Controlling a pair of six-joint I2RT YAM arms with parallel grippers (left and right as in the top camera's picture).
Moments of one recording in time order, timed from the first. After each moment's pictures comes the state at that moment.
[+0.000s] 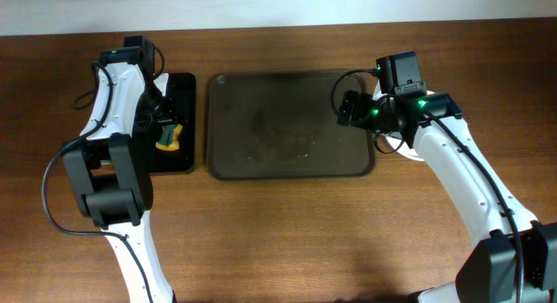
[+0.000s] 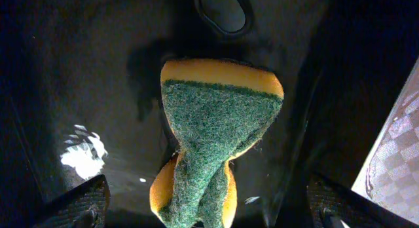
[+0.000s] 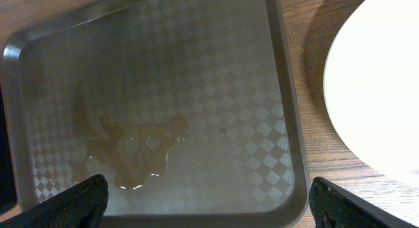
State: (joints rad) left arm 0.08 2.30 1.98 -1.23 0.02 -0.01; right arm 0.19 1.64 1.34 -0.75 -0.09 0.45
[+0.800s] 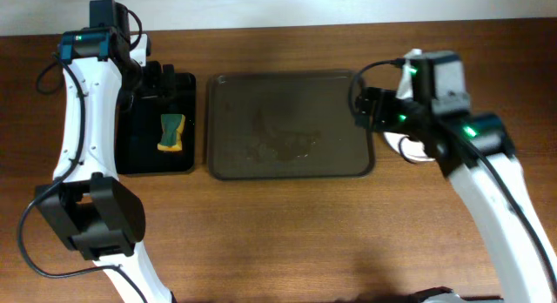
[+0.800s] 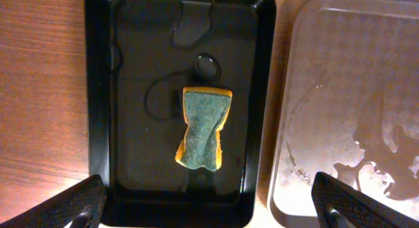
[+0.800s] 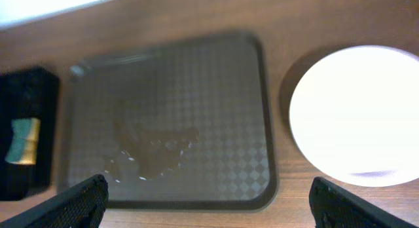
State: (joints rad) left arm 0.08 2.06 2.06 -1.28 0.03 -0.02; right arm 0.19 1.36 1.40 -0.87 -0.04 0.35
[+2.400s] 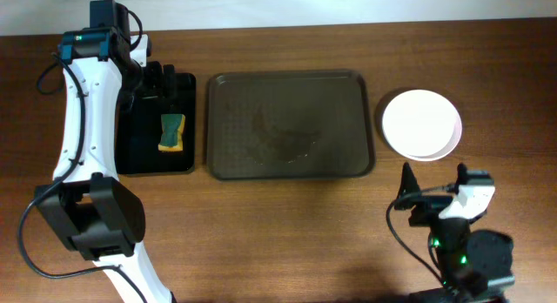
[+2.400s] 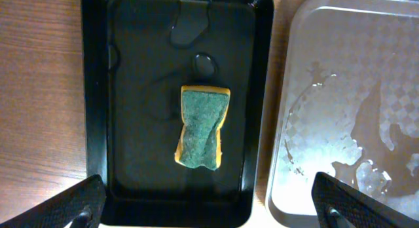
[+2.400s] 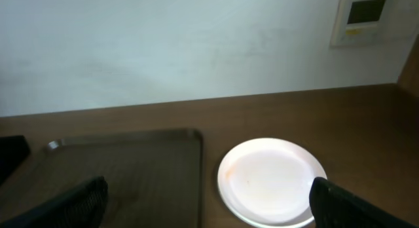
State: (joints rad) left arm 0.08 2.06 2.06 -1.28 0.04 -0.02; right arm 0.12 0.24 0.42 -0.31 0.13 0.12
